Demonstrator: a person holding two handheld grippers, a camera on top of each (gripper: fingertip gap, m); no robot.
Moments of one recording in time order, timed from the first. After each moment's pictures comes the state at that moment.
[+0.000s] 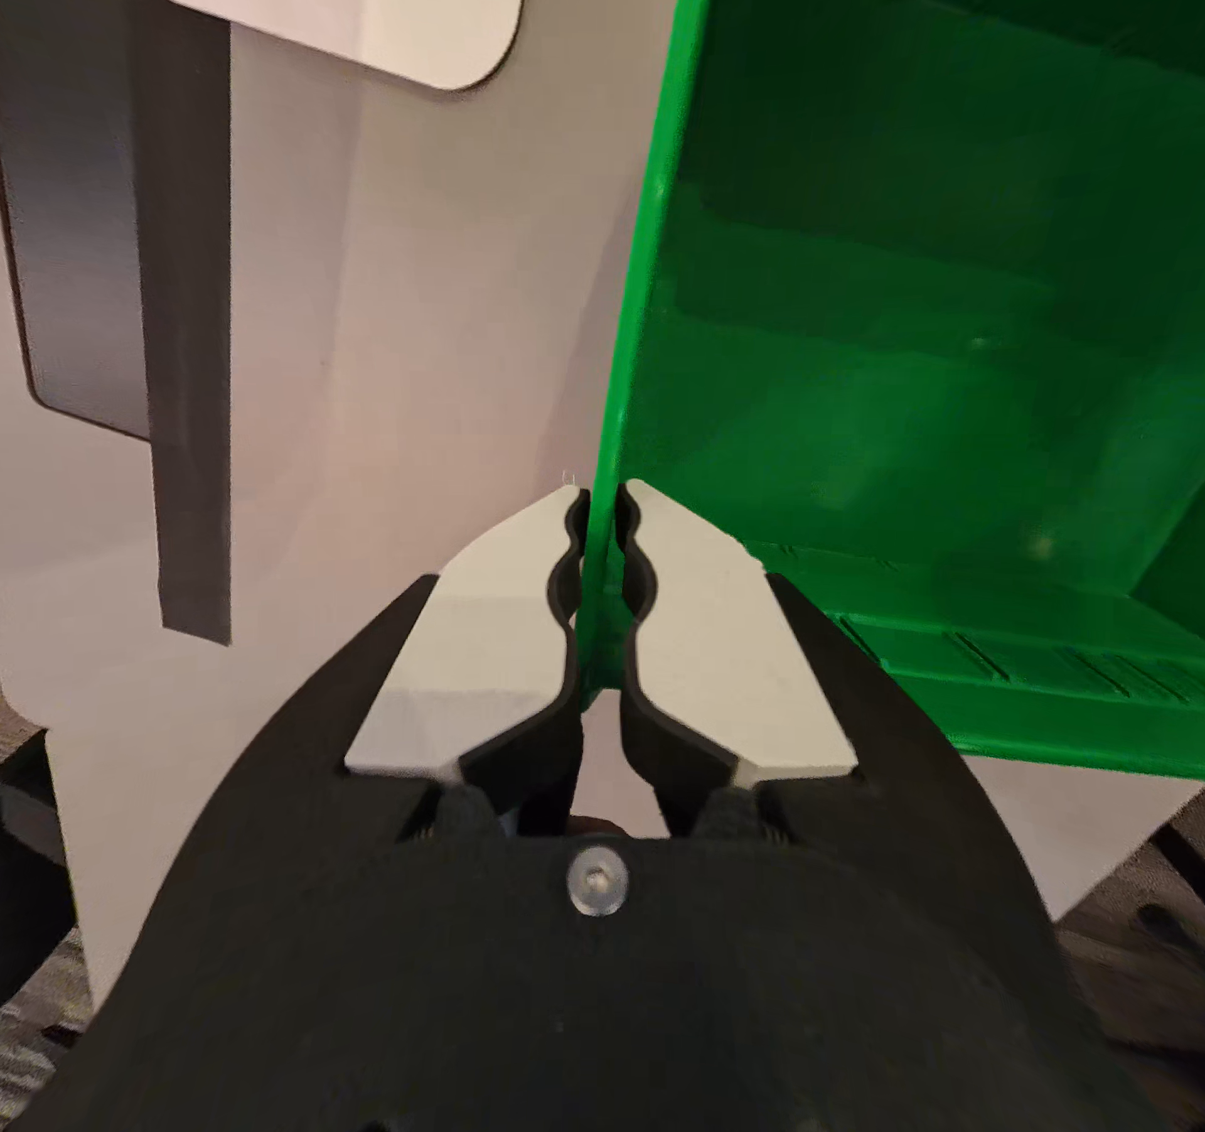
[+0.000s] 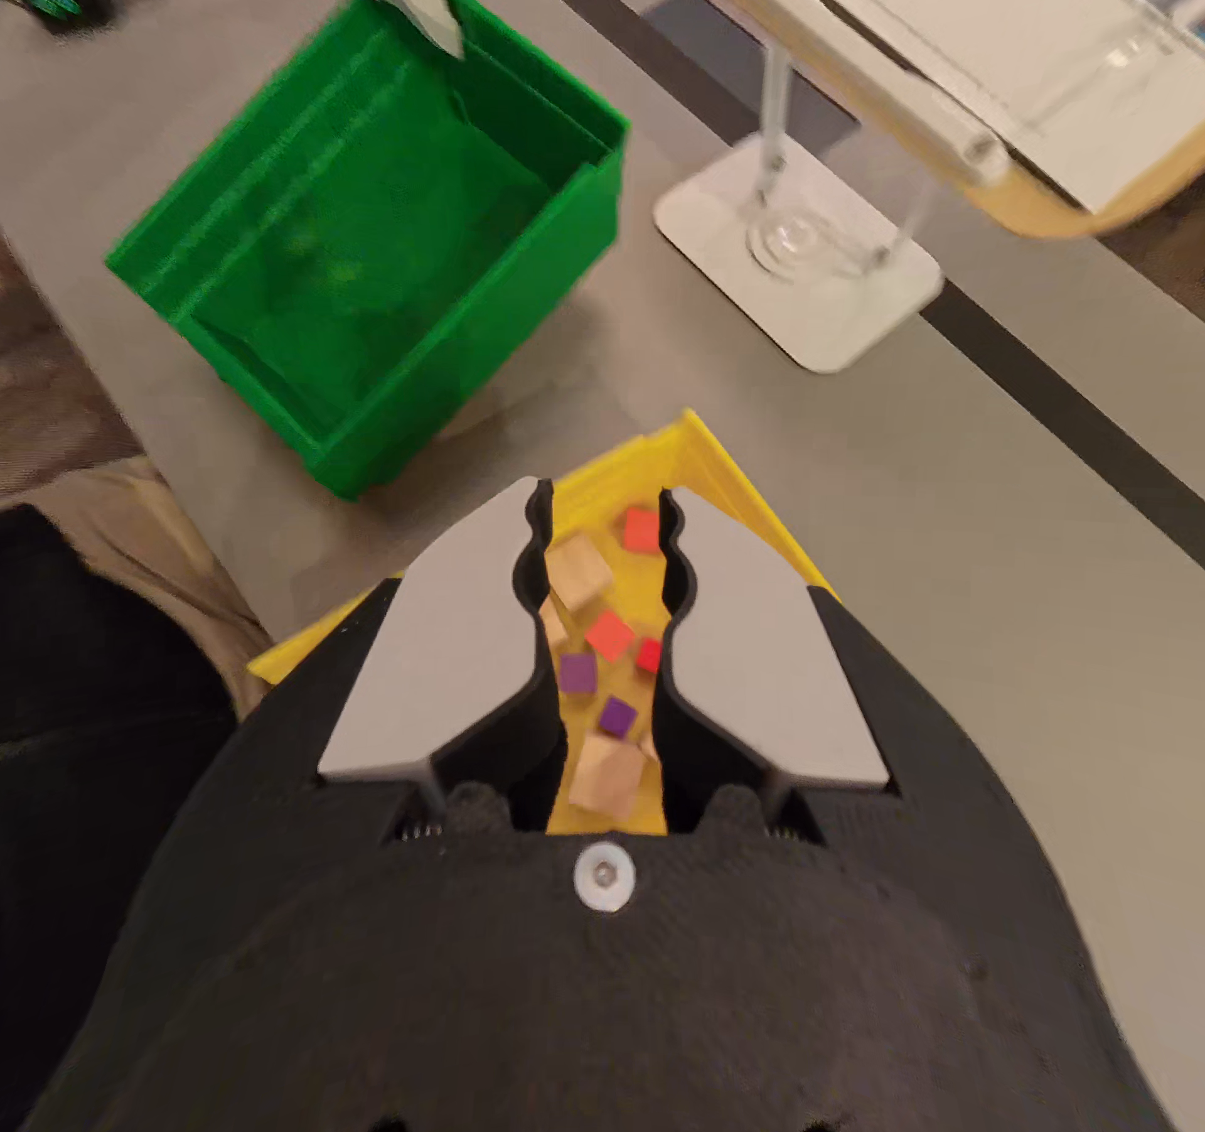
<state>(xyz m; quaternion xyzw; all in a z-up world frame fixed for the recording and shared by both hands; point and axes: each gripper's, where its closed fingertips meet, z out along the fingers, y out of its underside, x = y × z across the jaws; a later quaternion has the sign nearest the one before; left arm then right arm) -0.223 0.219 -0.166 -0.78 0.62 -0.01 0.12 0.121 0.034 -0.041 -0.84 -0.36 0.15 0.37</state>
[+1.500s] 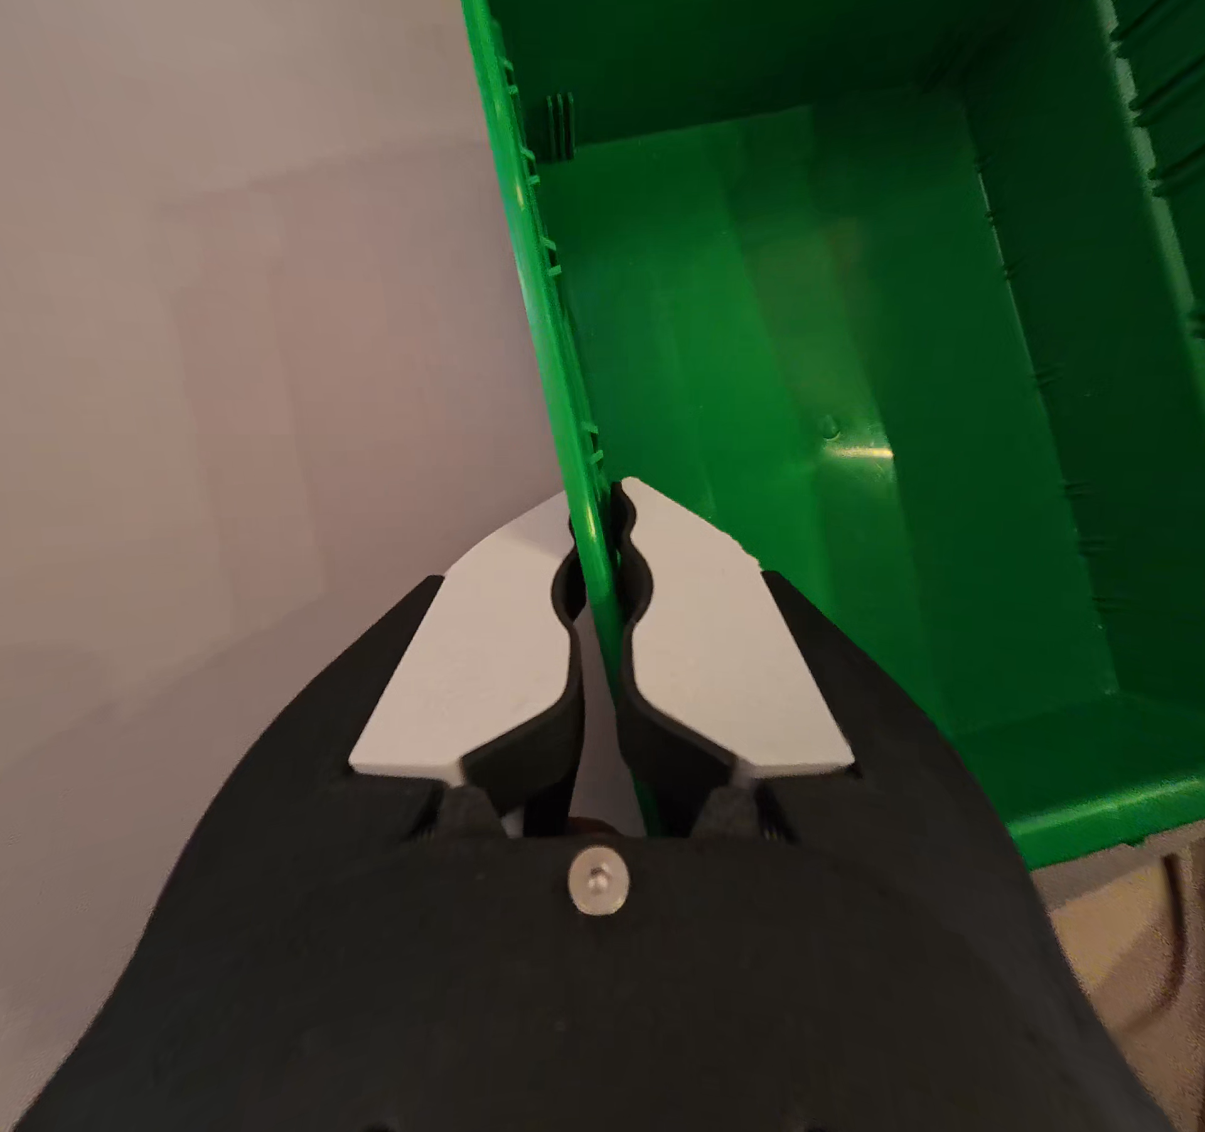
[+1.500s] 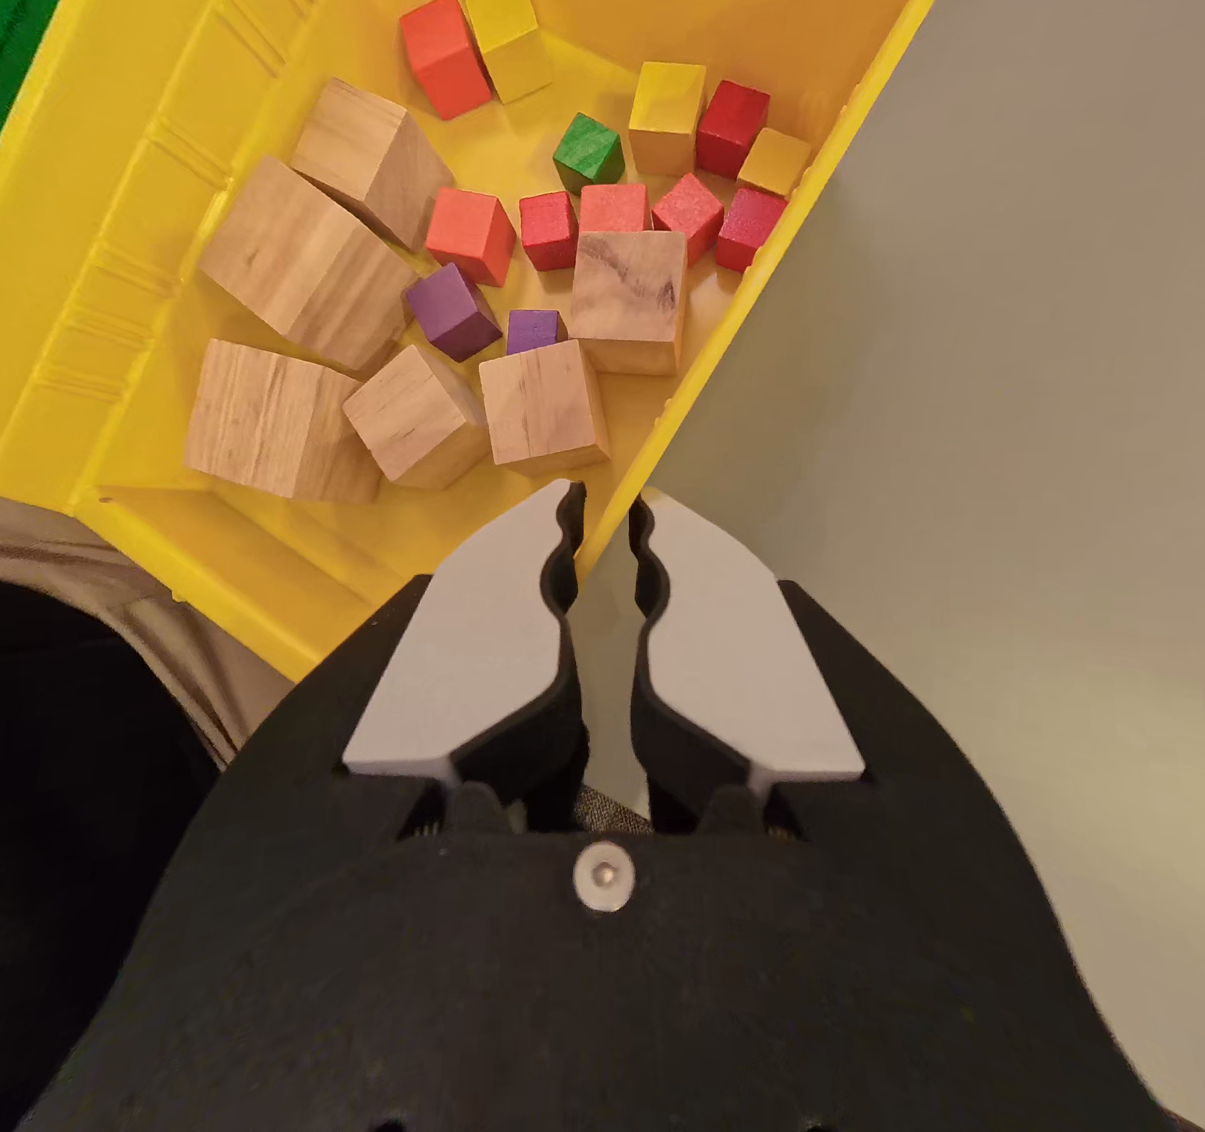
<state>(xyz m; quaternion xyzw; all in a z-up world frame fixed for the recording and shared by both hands) -0.274 0.074 -0.224 -0.93 0.20 -0.09 0.29 0.235 -0.052 -0.201 -0.94 -0.15 0.14 0.27</state>
